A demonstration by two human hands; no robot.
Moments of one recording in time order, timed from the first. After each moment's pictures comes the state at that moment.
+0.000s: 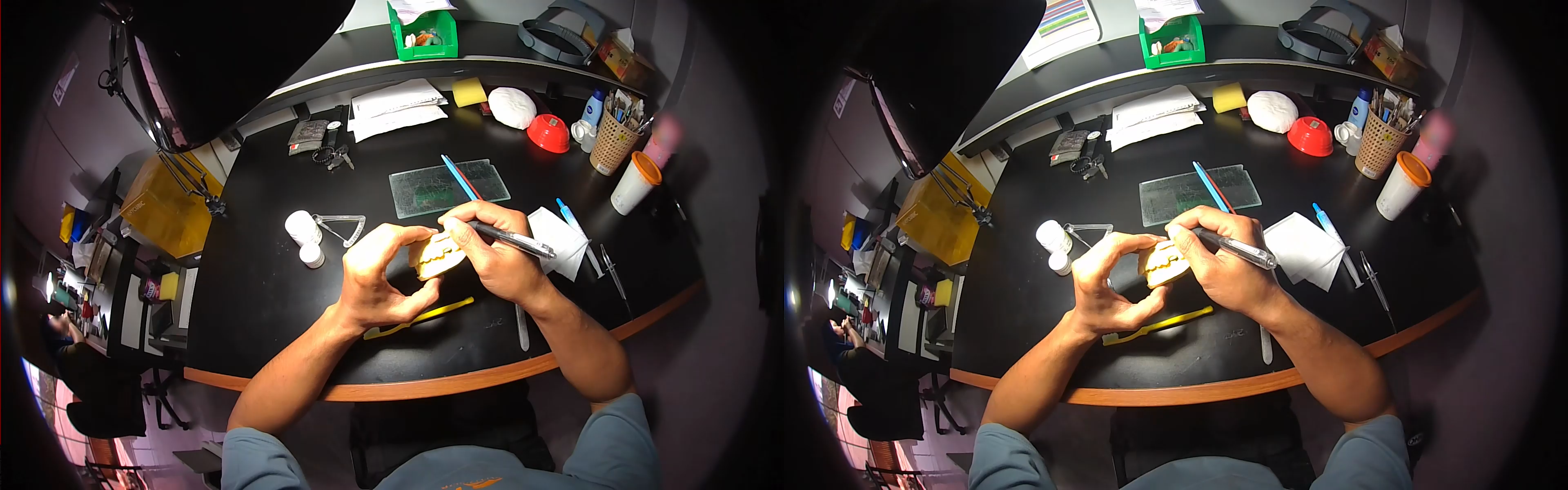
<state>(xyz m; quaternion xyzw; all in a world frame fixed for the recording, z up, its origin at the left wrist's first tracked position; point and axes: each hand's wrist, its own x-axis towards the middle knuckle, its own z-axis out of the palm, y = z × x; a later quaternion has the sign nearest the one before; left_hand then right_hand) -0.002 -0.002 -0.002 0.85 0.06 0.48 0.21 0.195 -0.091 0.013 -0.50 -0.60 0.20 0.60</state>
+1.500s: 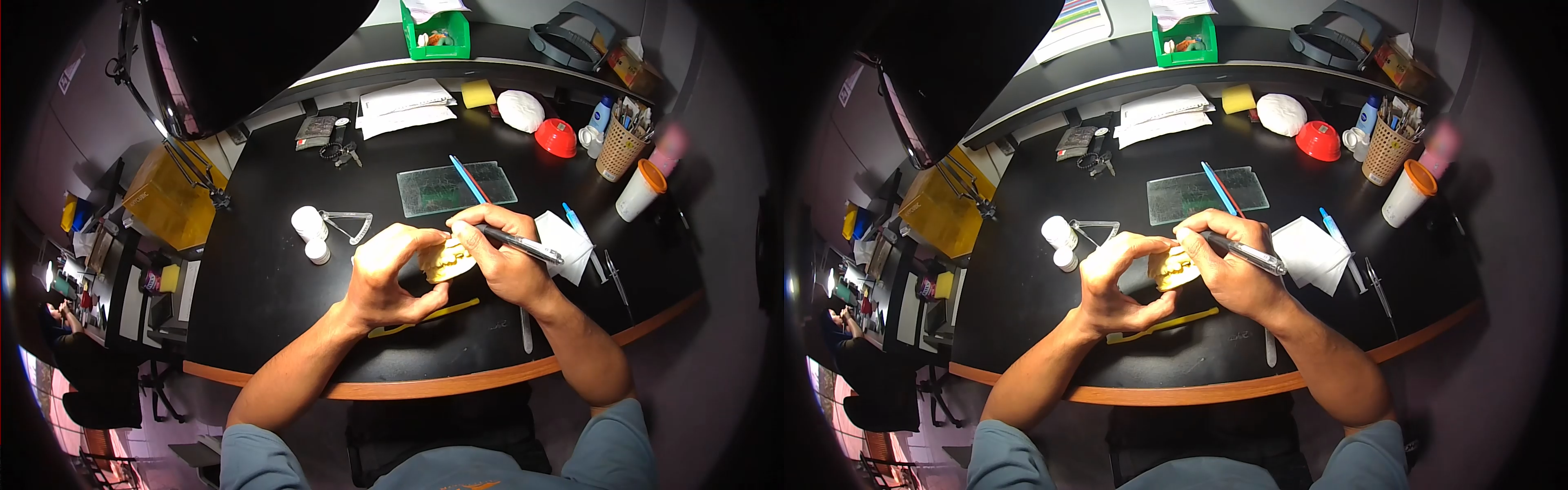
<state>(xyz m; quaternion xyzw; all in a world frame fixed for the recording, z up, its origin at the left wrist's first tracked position) 0.002 -0.003 0.003 0.85 0.04 0.49 0.19 0.194 -0.093 0.014 -0.51 -0.60 0.20 0.59</state>
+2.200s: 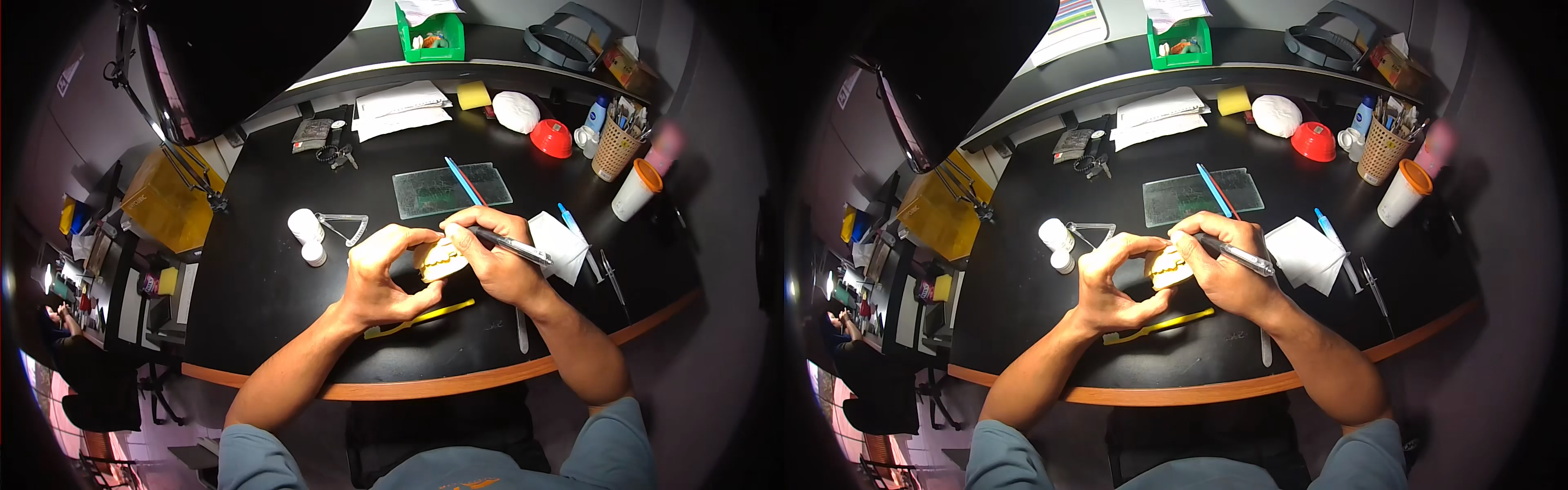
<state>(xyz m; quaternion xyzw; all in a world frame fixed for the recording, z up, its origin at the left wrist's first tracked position) 0.000 -0.002 -0.003 0.85 0.08 0.46 0.26 0.194 -0.094 0.016 -0.52 -0.60 0.21 0.57</state>
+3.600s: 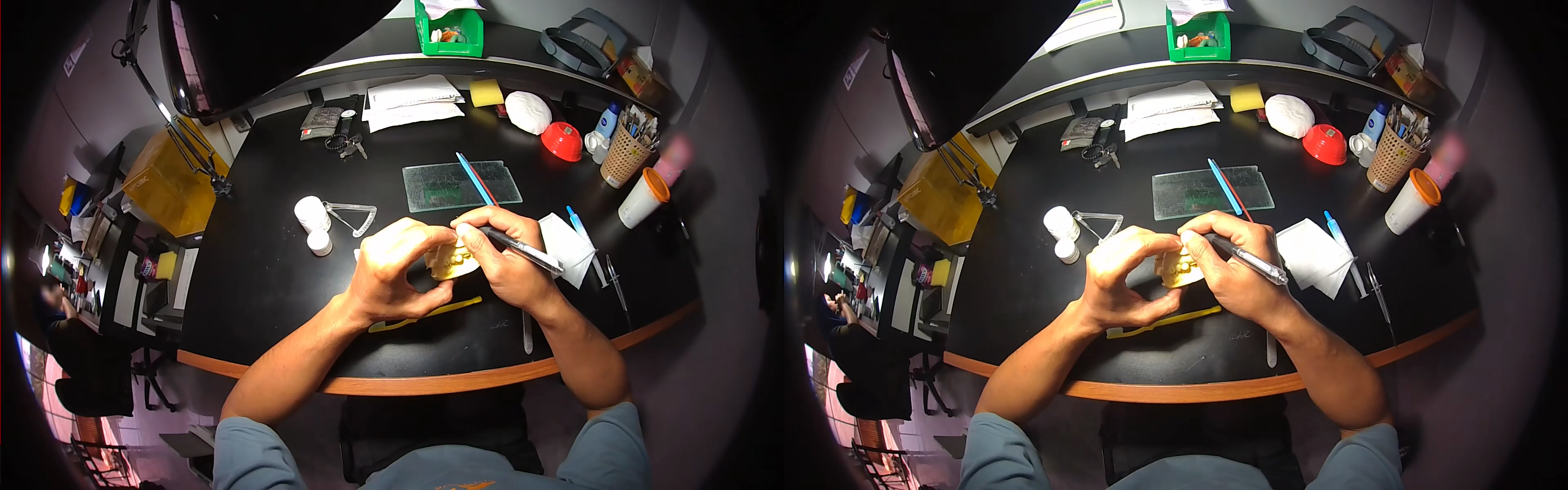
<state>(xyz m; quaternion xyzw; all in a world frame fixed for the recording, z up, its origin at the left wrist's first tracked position) -0.001 -0.001 0.003 0.86 0.03 0.47 0.20 0.190 -0.098 0.020 -0.52 -0.60 0.21 0.57</state>
